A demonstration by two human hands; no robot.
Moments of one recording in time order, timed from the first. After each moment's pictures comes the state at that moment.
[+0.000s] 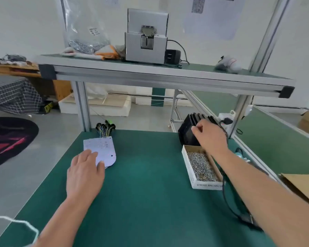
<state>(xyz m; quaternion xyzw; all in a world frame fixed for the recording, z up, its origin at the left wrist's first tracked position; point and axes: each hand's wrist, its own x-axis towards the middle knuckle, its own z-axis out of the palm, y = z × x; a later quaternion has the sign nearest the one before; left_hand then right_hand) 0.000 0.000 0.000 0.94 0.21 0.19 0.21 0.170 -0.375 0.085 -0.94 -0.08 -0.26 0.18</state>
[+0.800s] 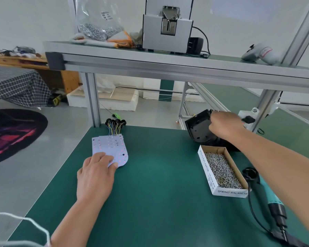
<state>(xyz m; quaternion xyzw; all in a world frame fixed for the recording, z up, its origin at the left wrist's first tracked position) 0.015 0.011 -0.017 0.94 0.20 0.16 0.21 0.241 -0.366 0.108 -0.97 -0.10 -0.15 -0.15</state>
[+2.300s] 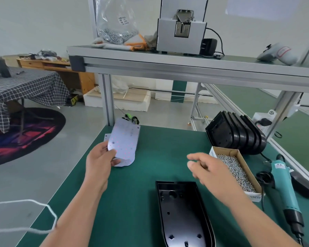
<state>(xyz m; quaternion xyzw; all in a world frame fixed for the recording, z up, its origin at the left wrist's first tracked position) 0.018 0.034 0.001 0.62 0.17 0.24 0.73 0.047 -0.298 0.043 -0.86 -0.16 0.02 0.48</state>
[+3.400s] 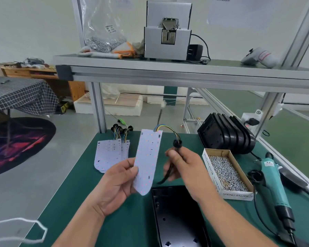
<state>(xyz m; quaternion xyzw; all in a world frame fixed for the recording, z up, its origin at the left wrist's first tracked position) -0.001 -0.014 0.010 0.49 -0.05 -0.06 0.87 0.052 -0.239 0.046 -0.71 -0.16 0.01 0.69</state>
